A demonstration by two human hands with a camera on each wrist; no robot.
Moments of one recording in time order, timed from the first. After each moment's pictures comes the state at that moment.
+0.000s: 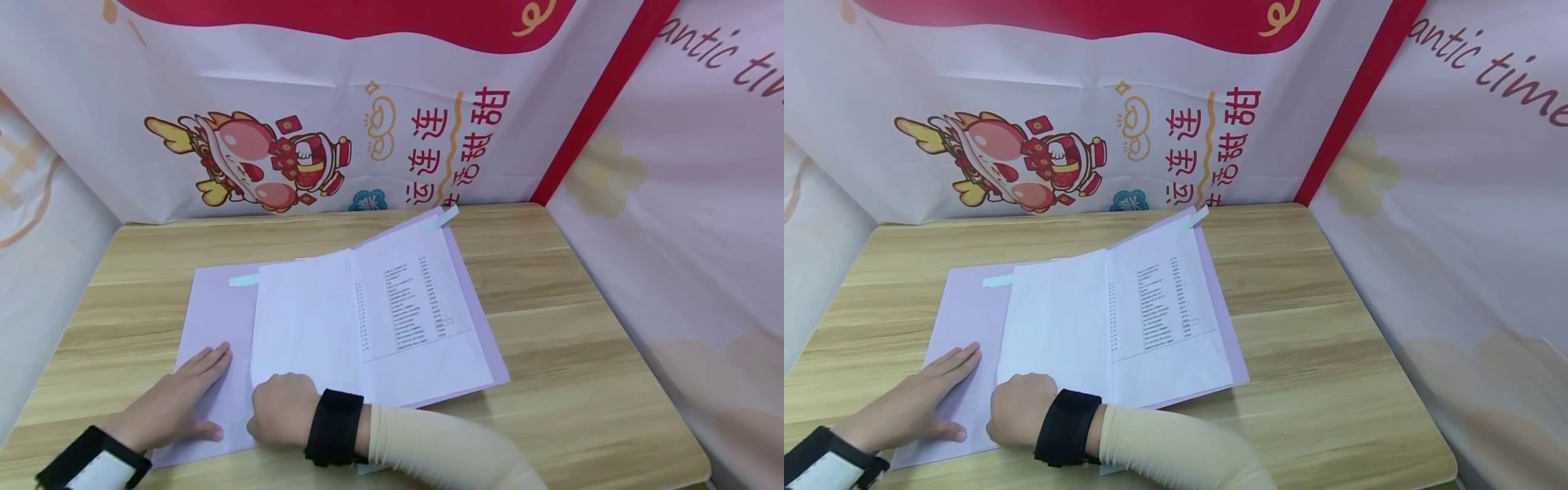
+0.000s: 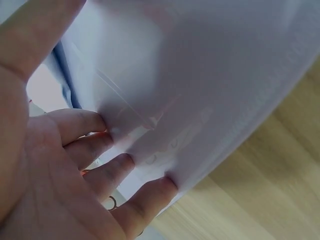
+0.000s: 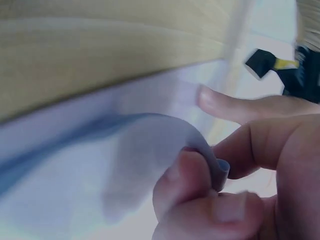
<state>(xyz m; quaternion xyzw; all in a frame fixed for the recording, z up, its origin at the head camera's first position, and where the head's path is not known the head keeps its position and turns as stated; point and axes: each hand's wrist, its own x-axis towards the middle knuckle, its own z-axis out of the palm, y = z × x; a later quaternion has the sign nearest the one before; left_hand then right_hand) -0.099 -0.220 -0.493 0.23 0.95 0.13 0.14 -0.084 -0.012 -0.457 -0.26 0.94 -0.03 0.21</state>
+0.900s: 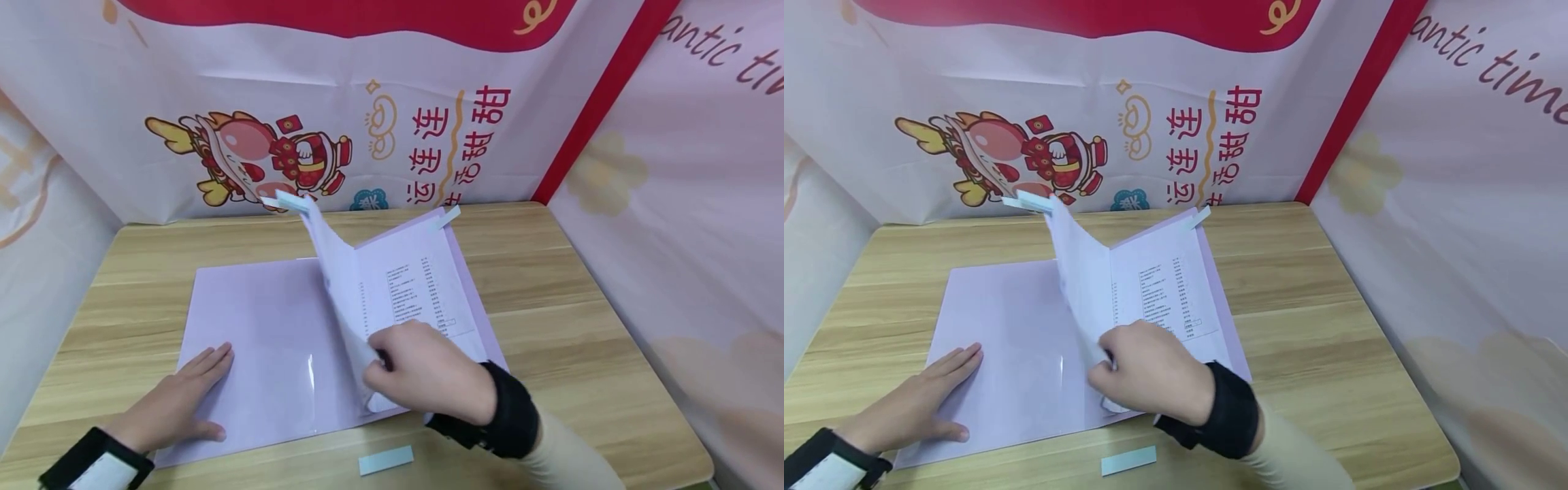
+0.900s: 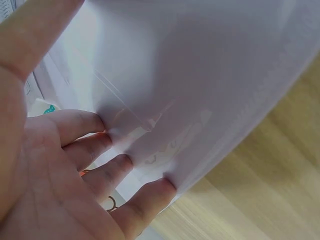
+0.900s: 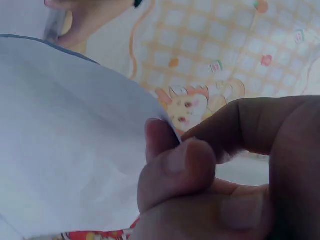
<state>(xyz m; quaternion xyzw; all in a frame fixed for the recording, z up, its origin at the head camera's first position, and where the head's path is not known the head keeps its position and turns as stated) -0.098 -0.217 -0.489 0.22 0.96 0.12 0.15 -0.079 0.163 -0.332 -0.26 0.92 -0.28 0.10</state>
